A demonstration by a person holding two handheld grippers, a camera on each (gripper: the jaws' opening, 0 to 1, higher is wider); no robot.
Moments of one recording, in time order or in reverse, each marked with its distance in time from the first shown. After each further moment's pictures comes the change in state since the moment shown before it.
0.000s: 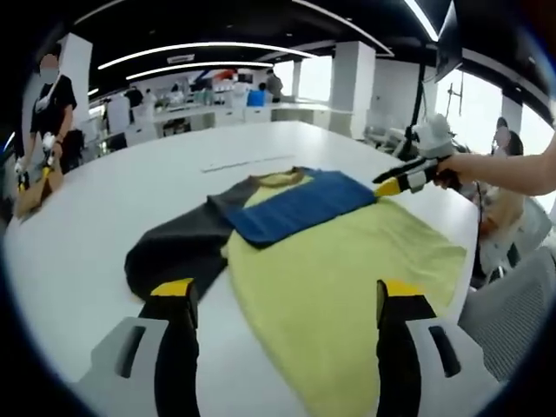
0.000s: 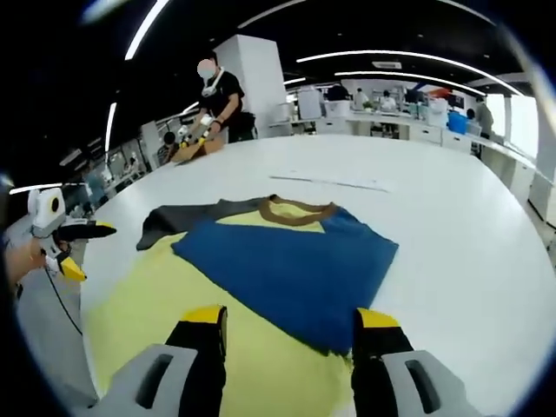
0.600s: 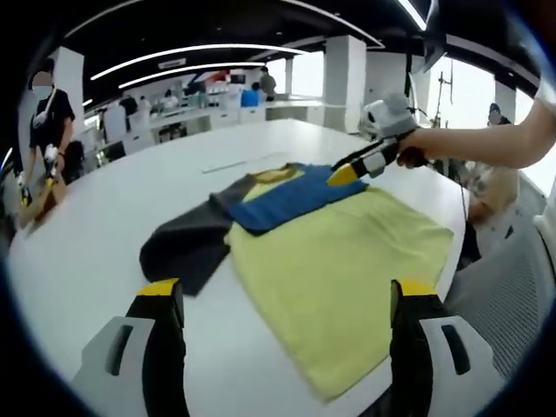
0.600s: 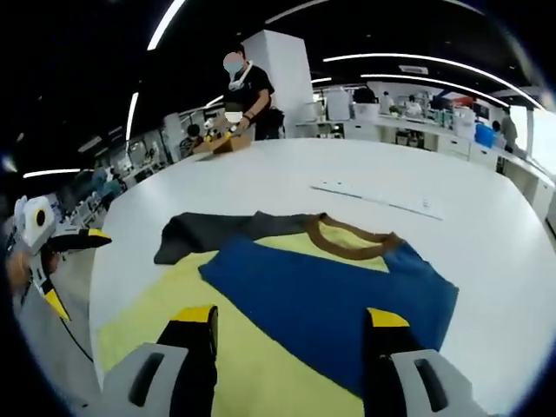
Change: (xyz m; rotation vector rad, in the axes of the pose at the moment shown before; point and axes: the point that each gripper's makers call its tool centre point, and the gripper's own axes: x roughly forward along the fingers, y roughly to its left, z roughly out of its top) left arm -0.041 -0.013 -0.009 0.057 0.005 -0.017; right arm 0.043 0.057 0.038 -0.051 0.006 0.102
